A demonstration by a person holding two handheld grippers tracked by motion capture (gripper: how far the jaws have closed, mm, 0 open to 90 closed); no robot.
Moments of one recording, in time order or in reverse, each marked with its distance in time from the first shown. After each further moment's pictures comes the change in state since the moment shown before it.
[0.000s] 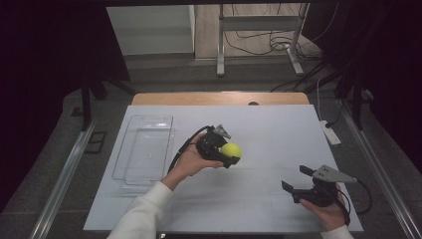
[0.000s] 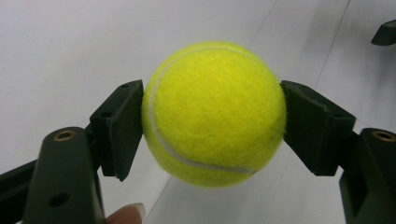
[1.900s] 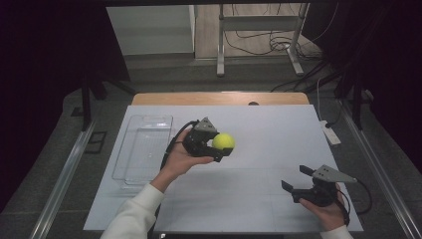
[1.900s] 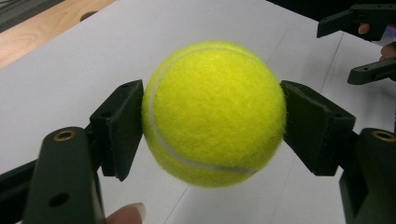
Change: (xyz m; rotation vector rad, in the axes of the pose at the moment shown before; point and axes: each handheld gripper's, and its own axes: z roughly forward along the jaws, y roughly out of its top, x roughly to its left) left arm 0.005 -0.009 -0.041 -0.169 0.055 -0.015; right arm 0.000 0.000 0.000 -0.006 -0.005 0.004
